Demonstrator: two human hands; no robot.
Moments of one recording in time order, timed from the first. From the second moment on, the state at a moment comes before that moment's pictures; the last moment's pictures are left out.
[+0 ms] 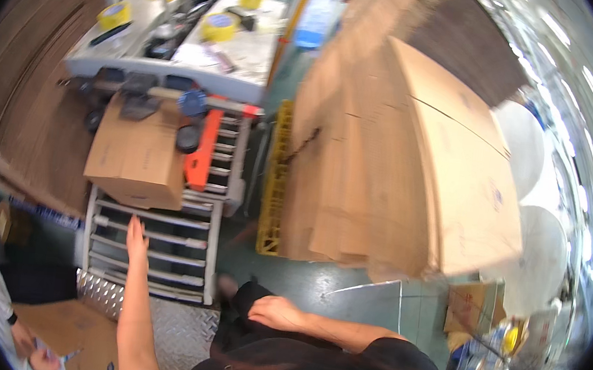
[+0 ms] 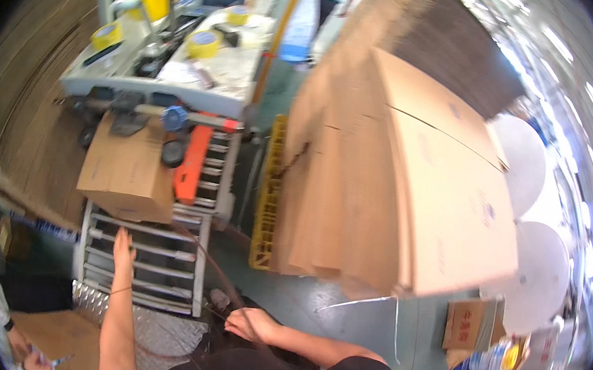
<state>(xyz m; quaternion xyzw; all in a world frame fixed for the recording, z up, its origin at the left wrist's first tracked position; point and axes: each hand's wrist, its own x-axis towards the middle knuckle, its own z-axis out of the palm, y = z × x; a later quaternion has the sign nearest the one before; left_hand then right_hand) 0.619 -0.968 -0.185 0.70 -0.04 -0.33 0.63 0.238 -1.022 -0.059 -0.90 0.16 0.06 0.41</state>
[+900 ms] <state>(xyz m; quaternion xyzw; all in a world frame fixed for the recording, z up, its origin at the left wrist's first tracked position) 0.445 -0.620 0.093 0.64 -0.36 -0.22 0.65 0.165 -0.885 0.090 -0.94 0.18 -0.27 0.04</state>
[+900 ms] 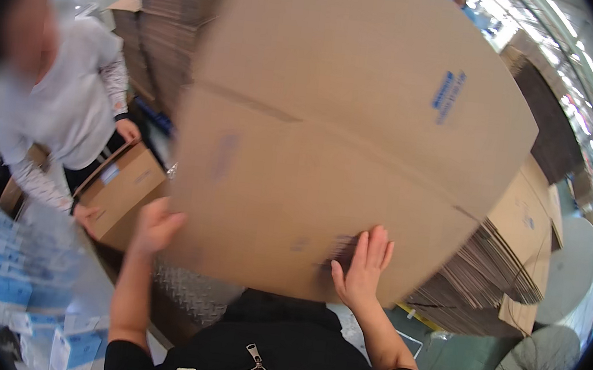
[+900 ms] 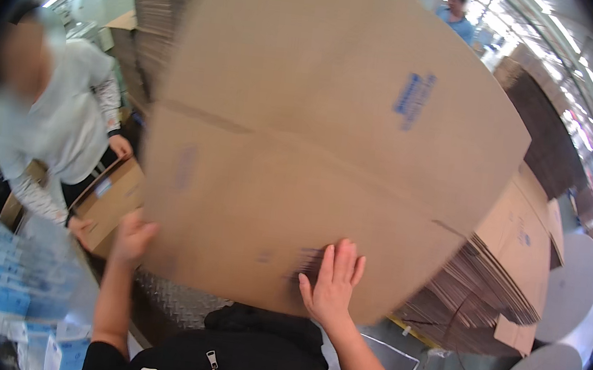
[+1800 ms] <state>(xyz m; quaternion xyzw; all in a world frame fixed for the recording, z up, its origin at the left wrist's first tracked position) 0.314 -0.429 0.167 0.96 0.25 -0.05 0.15 0.406 -0.880 0.119 -0.61 -0.70 -0.15 0.34</state>
